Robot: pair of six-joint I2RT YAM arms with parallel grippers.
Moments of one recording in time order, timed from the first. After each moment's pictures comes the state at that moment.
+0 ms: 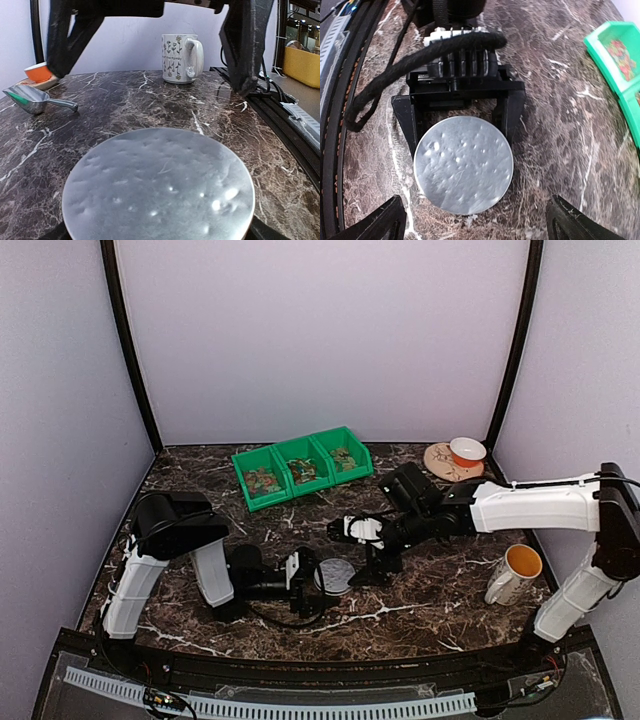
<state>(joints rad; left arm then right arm) -0.89 2.36 0.66 1.55 0.59 0.08 0.89 1.54 1.00 -0.36 -0.35 -0.60</state>
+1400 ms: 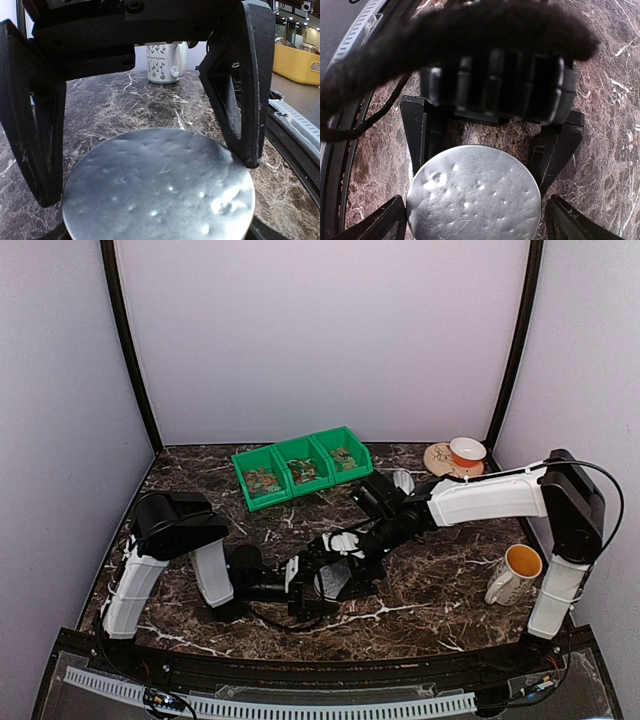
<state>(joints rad) -0.89 2.36 0.66 1.55 0.67 0.09 0.90 1.80 1.17 -0.46 -0.56 -0.76</state>
